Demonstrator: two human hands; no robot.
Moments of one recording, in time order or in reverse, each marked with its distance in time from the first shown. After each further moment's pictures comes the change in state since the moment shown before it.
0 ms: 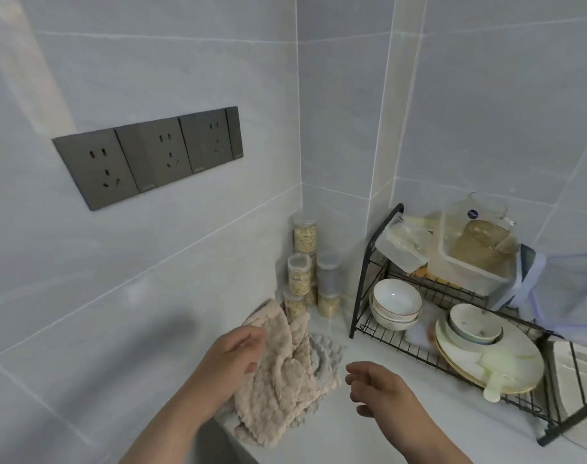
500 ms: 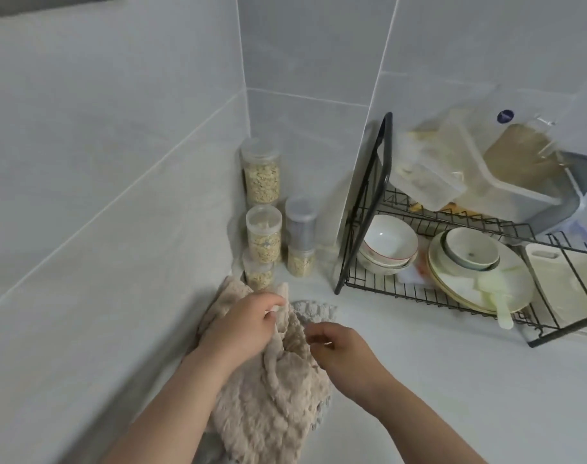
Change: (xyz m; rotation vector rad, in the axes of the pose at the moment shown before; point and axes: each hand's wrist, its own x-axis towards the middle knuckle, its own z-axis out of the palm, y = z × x) left_hand 0.221 -0.090 0.030 0.592 -0.455 0.242; right_hand 0.140 0.017 0.094 -0.125 0.178 0.162
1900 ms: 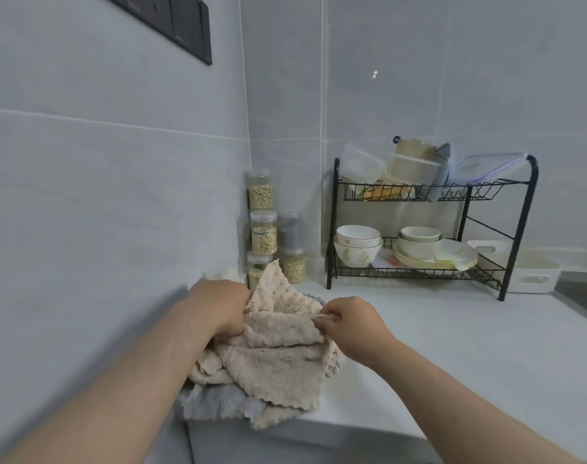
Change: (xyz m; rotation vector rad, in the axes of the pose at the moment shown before) left_hand -0.104 -0.057 0.022 1.072 0.208 0.203; right_hand -0.062 0.103 0.072 -0.415 0.532 -0.429
